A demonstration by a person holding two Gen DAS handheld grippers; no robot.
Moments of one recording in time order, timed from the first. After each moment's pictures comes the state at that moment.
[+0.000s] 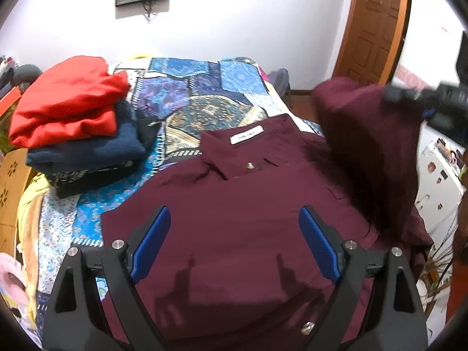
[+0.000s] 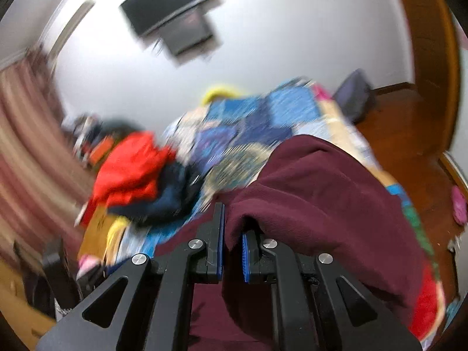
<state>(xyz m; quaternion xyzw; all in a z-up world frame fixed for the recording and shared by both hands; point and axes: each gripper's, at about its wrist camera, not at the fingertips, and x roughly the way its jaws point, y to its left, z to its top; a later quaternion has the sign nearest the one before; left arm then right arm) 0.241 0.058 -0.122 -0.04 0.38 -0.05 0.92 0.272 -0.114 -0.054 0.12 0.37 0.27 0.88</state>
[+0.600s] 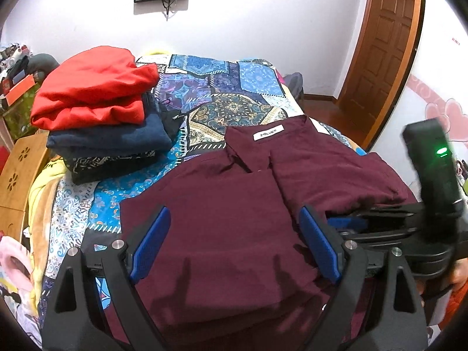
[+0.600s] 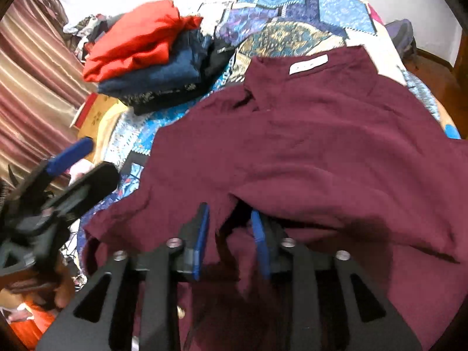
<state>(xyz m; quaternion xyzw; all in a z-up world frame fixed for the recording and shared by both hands) 0.226 0.081 -0.123 -0.05 0.38 -0.02 0.92 0.257 -0.032 -0.154 0.00 0.53 0.31 0.79</state>
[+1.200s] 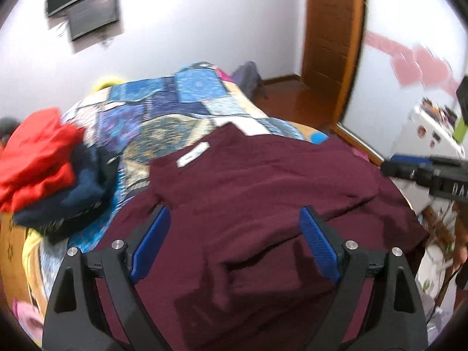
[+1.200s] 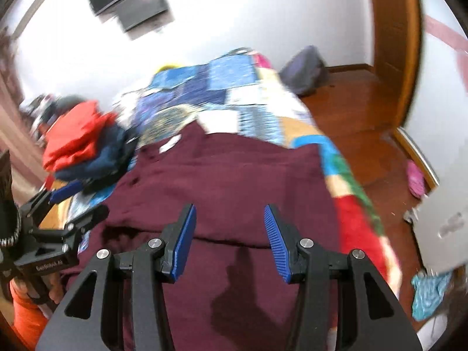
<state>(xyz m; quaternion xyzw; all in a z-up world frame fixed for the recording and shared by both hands) 0.274 -0.049 -0.112 0.08 0.38 -0.12 0.91 0.244 -0.210 -0.105 0.09 0.42 0.13 0.89</state>
